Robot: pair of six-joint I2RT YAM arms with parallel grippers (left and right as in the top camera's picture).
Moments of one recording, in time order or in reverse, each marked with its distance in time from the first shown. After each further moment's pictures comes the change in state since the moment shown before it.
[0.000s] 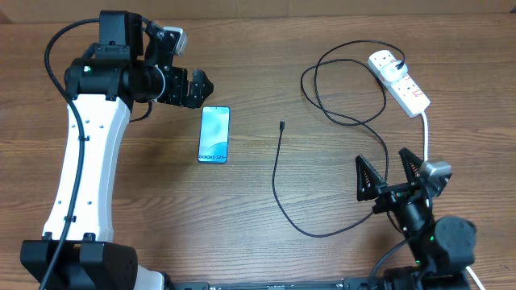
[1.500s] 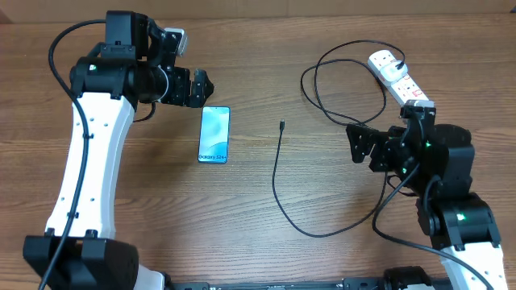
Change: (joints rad) left arm -0.014 0.025 0.004 -0.019 -0.050 -0.048; right arm 0.000 0.641 0.470 -0.317 -0.045 0.001
